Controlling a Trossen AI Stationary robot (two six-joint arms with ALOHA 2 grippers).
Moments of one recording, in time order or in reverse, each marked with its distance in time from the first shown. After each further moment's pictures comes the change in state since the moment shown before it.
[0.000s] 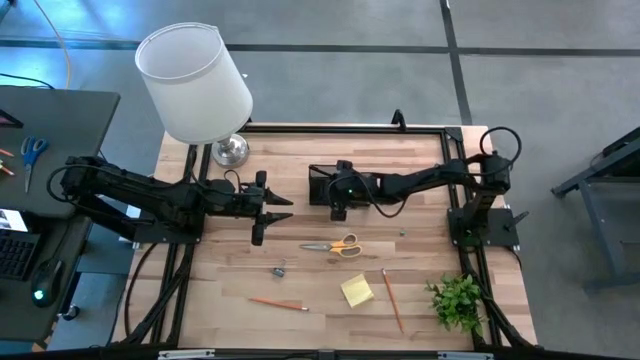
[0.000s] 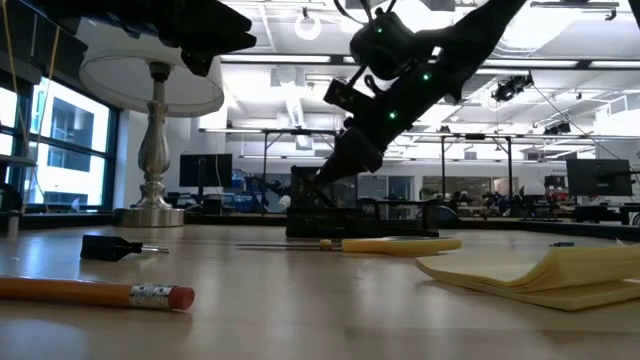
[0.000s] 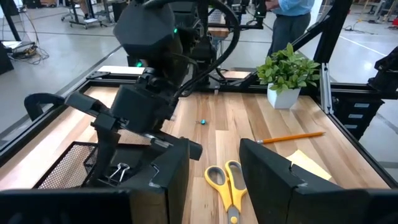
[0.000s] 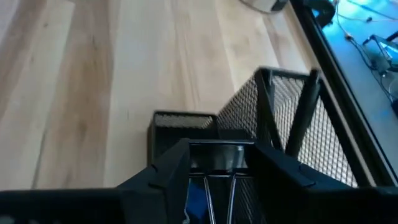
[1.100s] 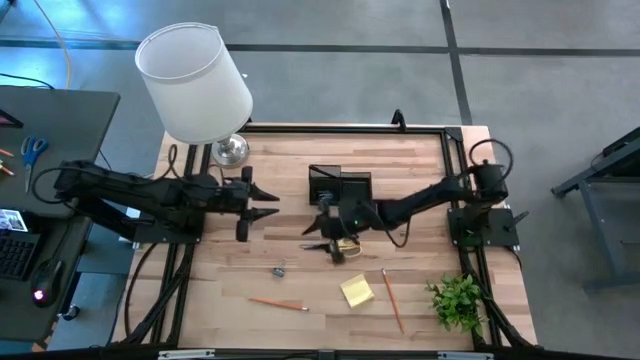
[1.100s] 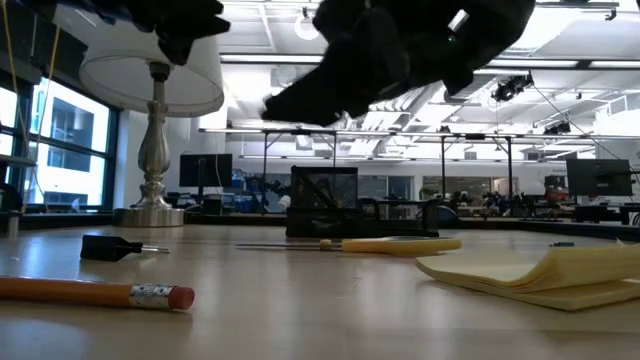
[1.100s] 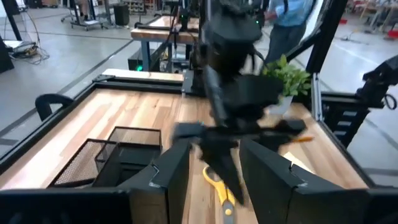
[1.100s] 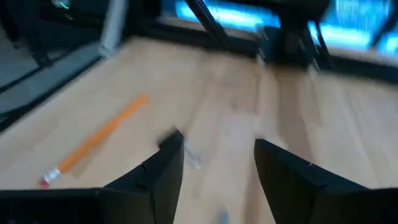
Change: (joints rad) left arm -0.001 -0.208 0.000 -0.189 0.000 -0.029; right arm 0.222 0.057 0.001 0.358 -0.393 0.136
